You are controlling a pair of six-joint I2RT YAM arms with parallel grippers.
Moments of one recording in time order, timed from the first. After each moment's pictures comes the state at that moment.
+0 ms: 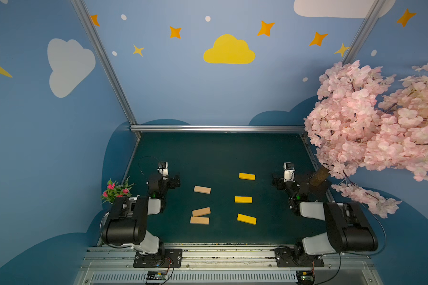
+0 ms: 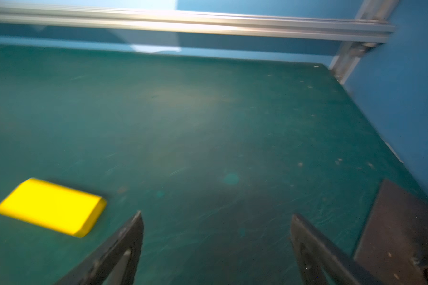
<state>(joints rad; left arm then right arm) 0.03 1.47 0.39 0.69 0.08 -0.01 0.10 1.34 0.35 0.64 -0.10 -0.08</state>
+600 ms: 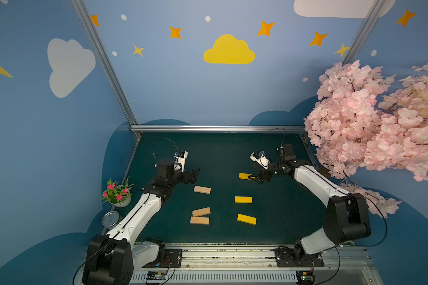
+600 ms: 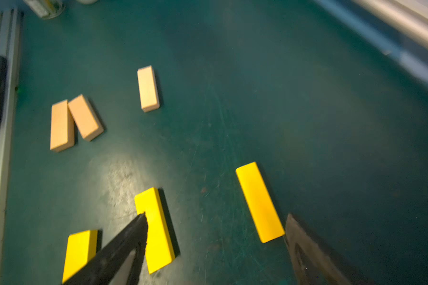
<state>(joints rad) -0.22 1.18 0.73 -0.10 0.27 -0.07 0.26 1.63 1.16 -0.59 -0.68 -0.73</state>
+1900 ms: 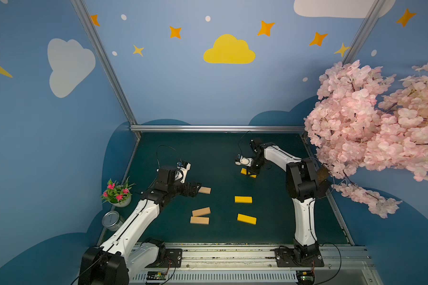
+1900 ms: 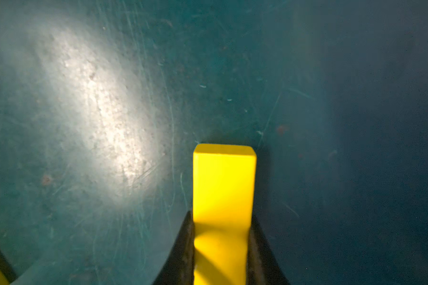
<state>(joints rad) -0.25 1.06 0.67 -0.34 0.33 -0.10 0.38 2.22 1.73 -0.92 -0.20 -0.90</state>
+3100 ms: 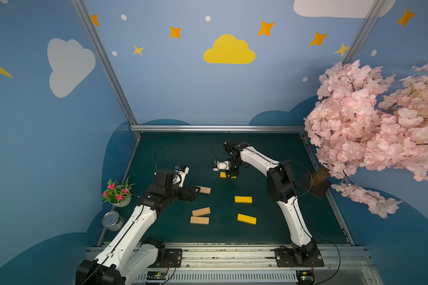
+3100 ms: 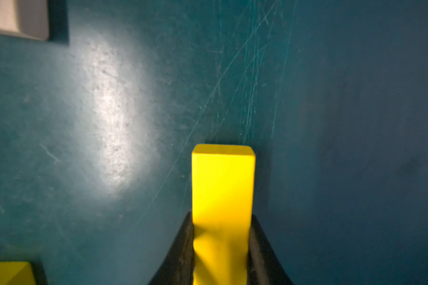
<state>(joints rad) -0.25 0.97 0.66 -0.45 0.34 -0.10 0.63 2.40 2.06 -1.05 -0.19 -0.97</state>
